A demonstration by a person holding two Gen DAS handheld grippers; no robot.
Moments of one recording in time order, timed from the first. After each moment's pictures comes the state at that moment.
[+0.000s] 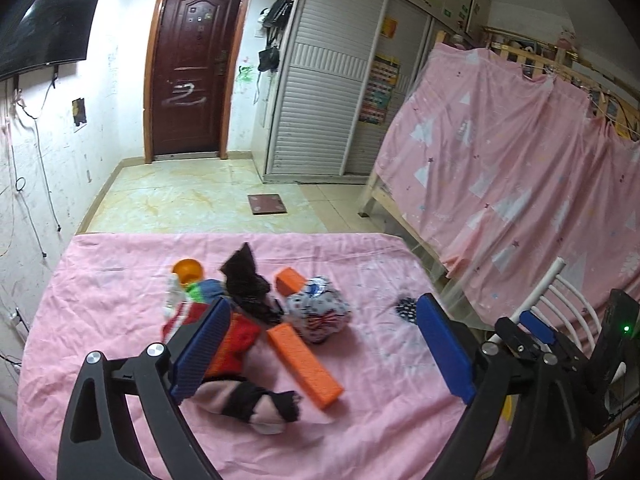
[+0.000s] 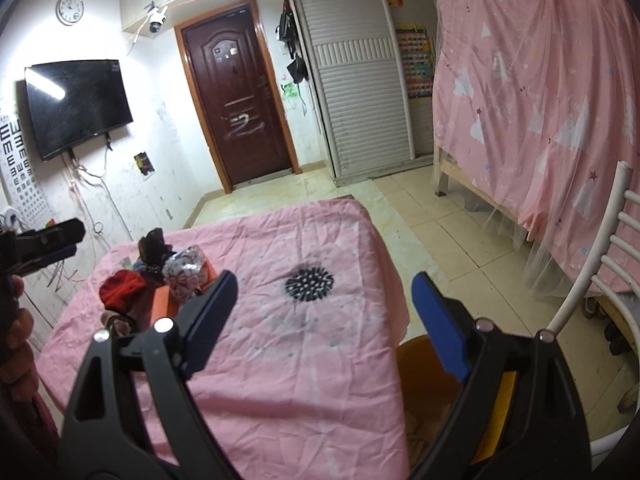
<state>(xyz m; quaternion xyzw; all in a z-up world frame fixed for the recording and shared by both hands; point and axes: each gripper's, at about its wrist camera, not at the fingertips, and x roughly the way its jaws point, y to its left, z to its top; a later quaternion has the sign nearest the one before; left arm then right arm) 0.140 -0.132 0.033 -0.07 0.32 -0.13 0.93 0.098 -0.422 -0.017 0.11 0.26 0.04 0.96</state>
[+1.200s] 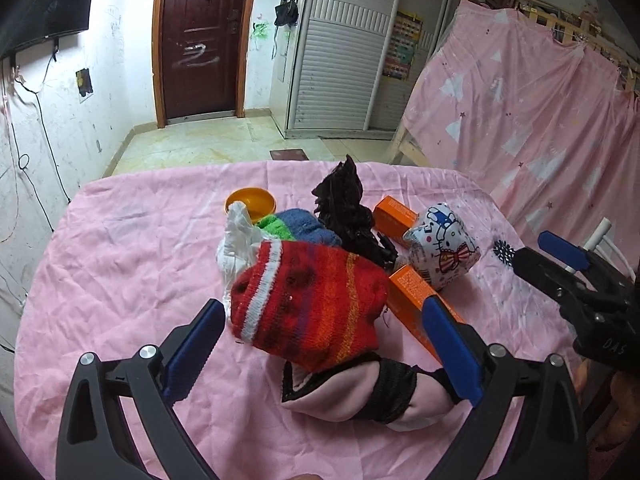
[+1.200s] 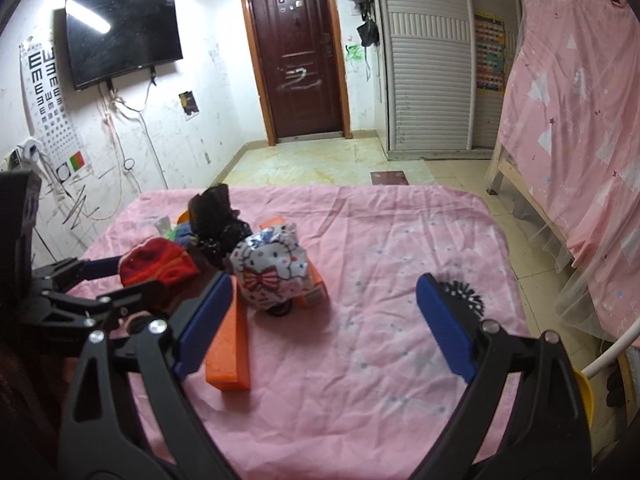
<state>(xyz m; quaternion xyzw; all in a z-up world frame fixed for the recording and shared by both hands) 0.182 -0.073 -0.052 -0.04 0.40 -0.11 0.91 0.170 -0.303 -0.033 0.03 0.32 0.13 0.94</state>
